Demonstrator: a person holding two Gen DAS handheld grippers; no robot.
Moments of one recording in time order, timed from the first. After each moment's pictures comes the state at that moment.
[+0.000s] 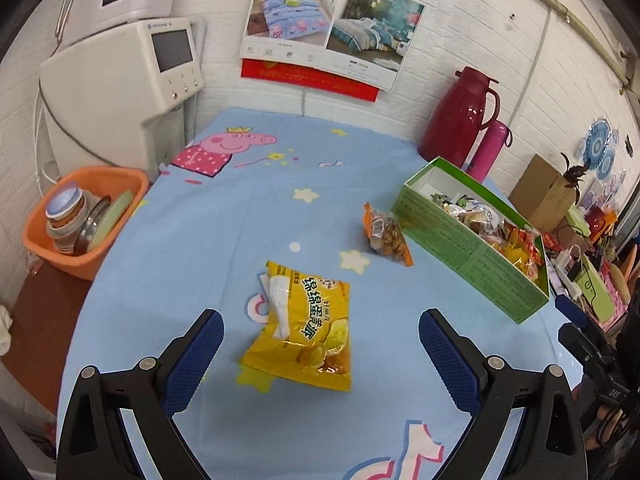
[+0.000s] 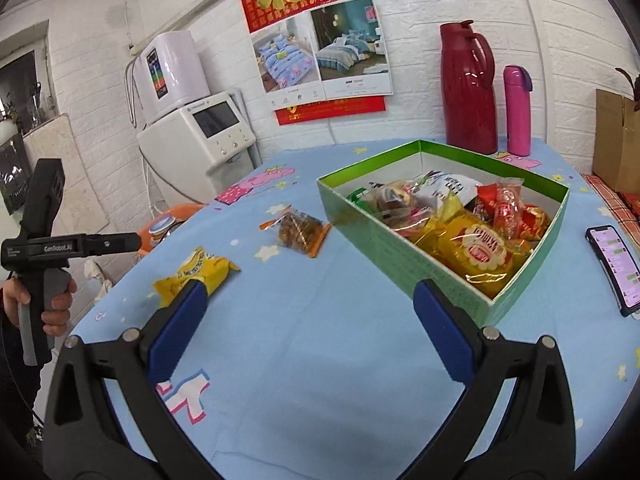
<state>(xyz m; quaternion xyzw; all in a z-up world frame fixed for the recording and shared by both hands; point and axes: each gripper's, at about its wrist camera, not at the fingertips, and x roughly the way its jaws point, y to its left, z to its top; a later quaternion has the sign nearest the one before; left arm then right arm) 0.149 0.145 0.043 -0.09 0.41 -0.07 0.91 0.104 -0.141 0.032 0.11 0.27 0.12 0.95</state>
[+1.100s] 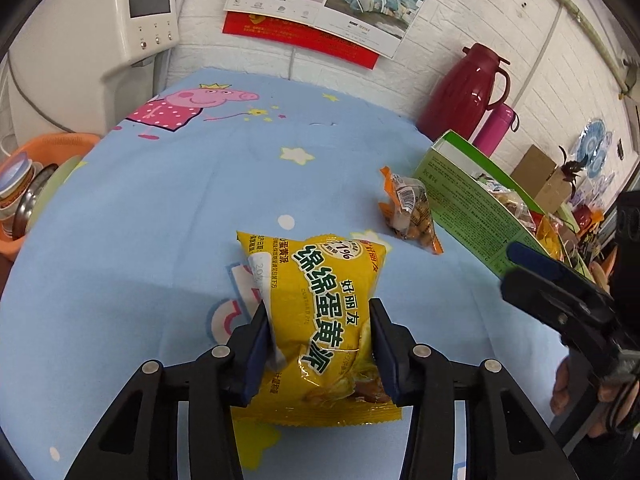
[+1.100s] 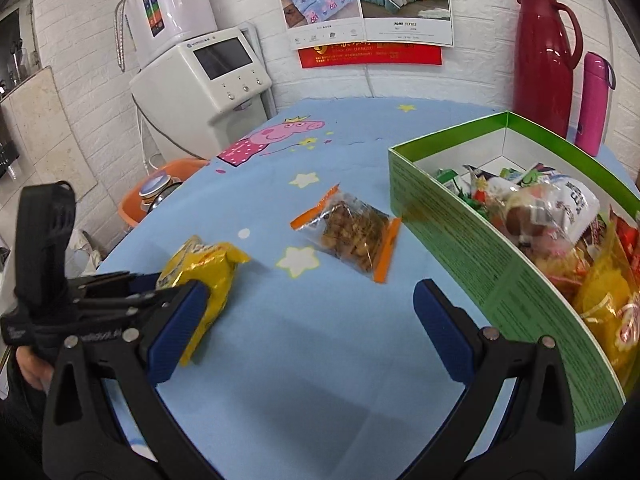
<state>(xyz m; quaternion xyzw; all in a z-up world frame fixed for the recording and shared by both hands) 0.200 0.153 -0.034 -0.13 0.42 -0.12 0.89 0.235 -0.065 0.002 0.08 0.35 0.14 0.92</state>
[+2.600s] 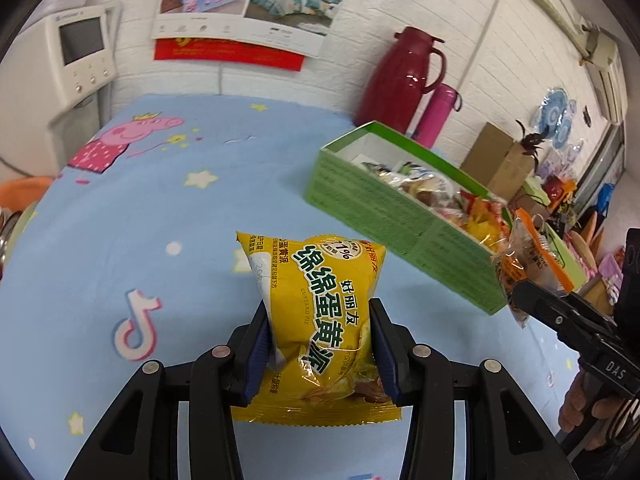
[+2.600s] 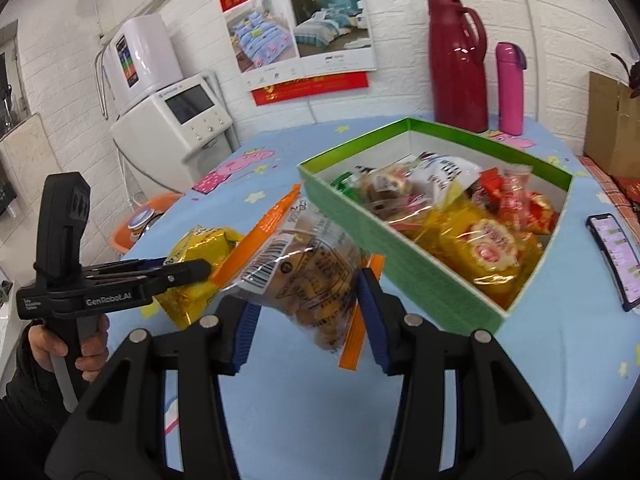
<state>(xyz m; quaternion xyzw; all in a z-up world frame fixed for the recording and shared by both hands) 0.192 0.071 0.013 -0.08 0.40 -0.19 0.89 0.134 -0.149 0.032 0.13 0.30 0.07 0.94</state>
